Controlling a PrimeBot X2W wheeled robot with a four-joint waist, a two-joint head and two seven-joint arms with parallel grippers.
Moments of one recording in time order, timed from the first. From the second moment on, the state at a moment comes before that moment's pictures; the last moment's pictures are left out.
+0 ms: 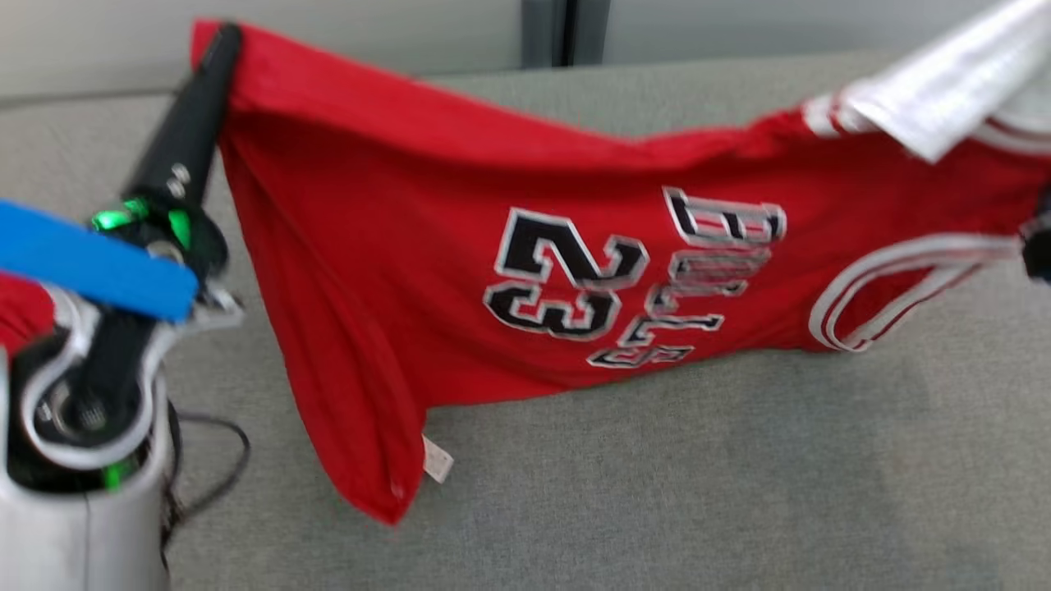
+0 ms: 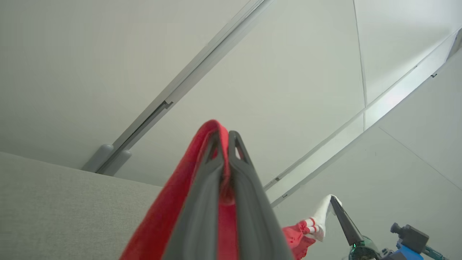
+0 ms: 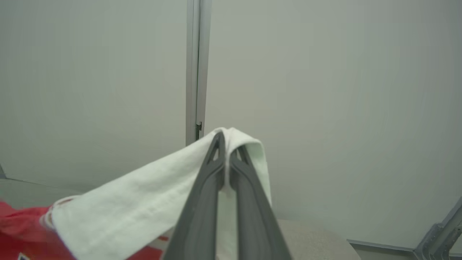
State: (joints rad) left arm -0.47 0.22 -0.06 -0.31 -1.18 0.07 0.39; right arm -0.53 -0.24 -0.17 -0.31 0.25 0.13 0.42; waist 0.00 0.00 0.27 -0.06
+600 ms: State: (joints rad) left arm -1.19 0.28 -0.02 0.25 -1.00 -0.04 0.15; right arm -1.49 -0.27 0.08 0.34 0.15 0.13 -0.06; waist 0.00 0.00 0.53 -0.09
